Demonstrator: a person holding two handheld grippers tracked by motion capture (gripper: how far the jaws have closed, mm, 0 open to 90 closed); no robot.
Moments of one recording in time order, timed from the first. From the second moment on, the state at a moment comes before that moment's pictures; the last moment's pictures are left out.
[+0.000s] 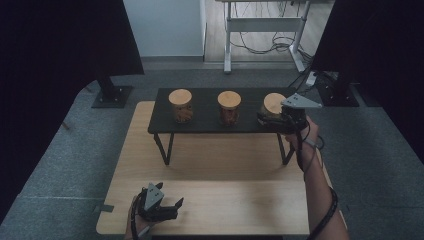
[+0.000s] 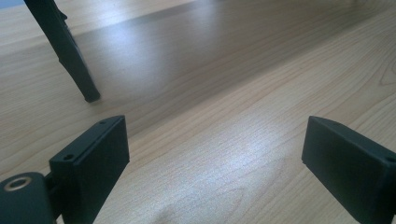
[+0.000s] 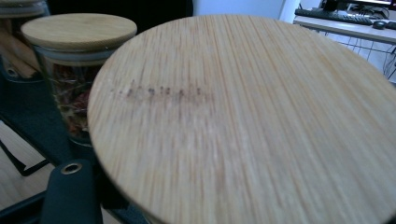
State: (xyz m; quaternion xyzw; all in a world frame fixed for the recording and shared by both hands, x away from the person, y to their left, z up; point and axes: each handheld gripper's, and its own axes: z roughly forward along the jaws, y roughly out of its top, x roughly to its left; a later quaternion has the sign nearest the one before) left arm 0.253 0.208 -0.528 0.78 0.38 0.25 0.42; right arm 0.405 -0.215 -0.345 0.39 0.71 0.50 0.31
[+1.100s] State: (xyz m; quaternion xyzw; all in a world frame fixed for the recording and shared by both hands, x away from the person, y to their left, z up) left arm 0.252 0.206 -0.528 0.78 0.38 0.25 0.42; right arm 0.420 -0.202 -0.361 0.43 0.70 0.46 0.33
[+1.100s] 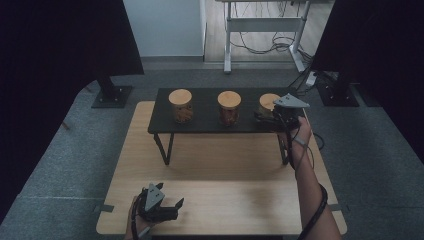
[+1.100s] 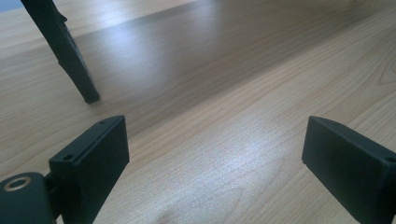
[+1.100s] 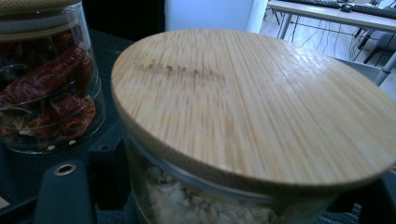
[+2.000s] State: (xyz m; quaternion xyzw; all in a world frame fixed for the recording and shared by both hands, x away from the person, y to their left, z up) left arm 0.253 0.205 -0.530 0.78 0.38 0.25 0.42; right arm 0.409 -0.213 -0.366 0.43 0.69 0.49 0.31
